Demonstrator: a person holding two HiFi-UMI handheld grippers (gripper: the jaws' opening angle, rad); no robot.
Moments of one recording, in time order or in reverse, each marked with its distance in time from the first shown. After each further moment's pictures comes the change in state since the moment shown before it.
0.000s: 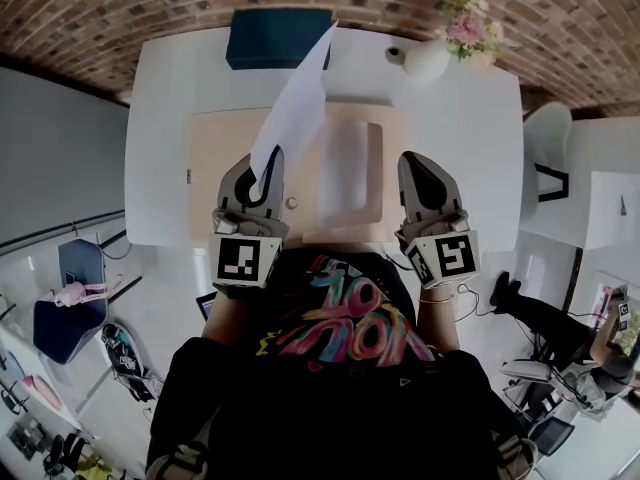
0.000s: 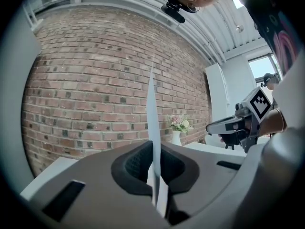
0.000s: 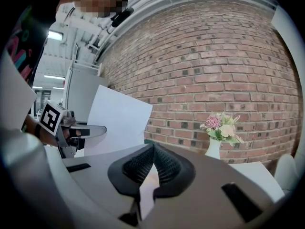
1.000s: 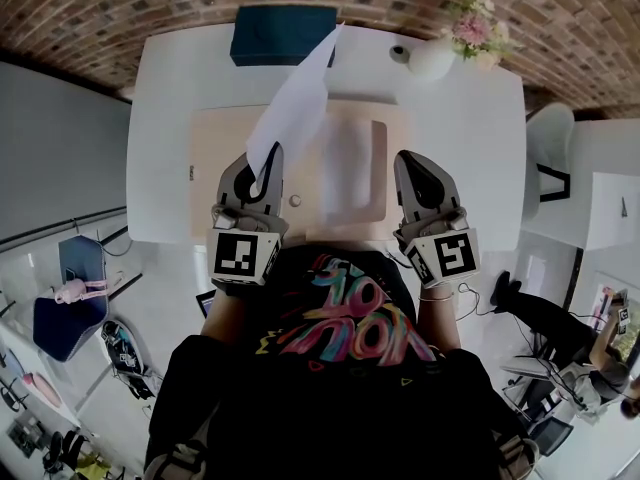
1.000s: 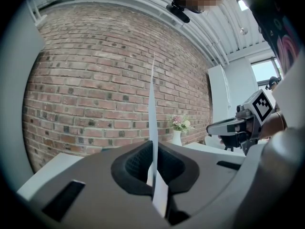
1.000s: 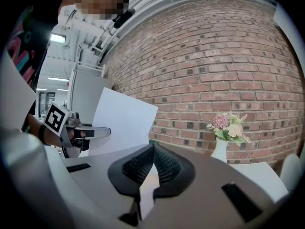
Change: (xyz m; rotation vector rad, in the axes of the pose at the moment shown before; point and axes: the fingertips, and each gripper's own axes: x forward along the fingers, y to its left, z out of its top) left arm -0.007 0.010 -0.014 0.005 0.062 -0.016; right arm 0.006 0.018 0.002 -0.001 -0.008 0.050
